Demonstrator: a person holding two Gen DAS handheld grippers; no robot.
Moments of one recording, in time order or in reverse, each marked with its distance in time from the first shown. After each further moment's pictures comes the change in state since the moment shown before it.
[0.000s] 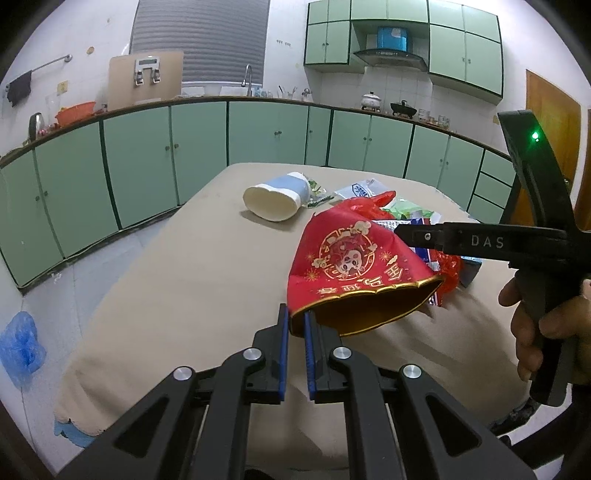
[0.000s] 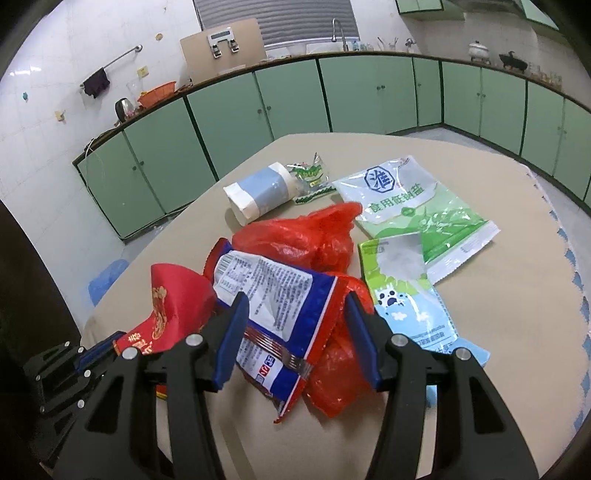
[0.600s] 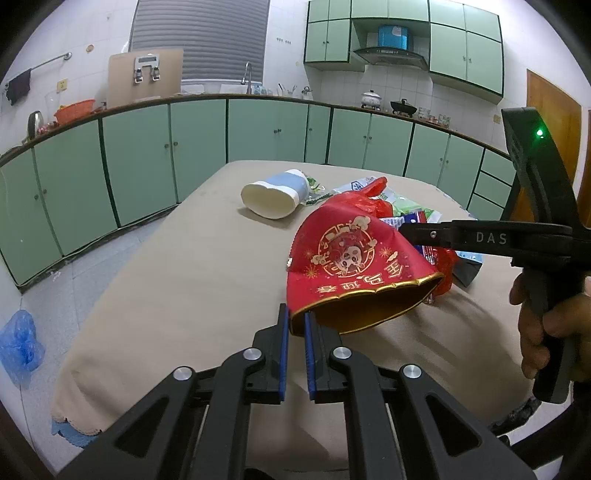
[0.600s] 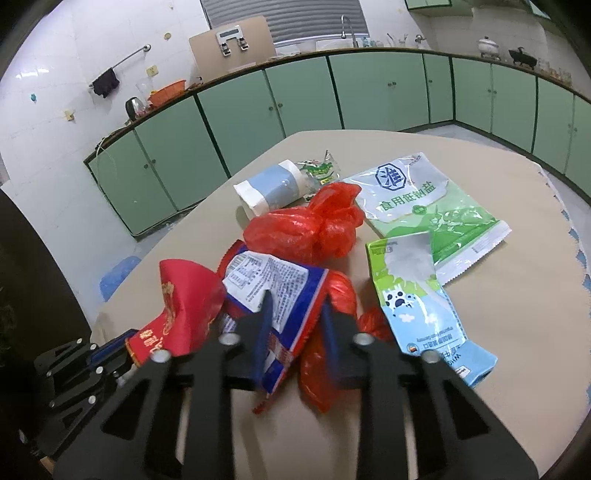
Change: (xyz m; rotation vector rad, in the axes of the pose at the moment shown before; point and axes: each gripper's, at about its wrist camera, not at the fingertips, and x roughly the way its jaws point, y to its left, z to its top) left arm 0.002 -0.003 -0.001 0.002 0.005 -0.002; right arm -0.005 -0.001 -0.001 -0.010 0.006 0.061
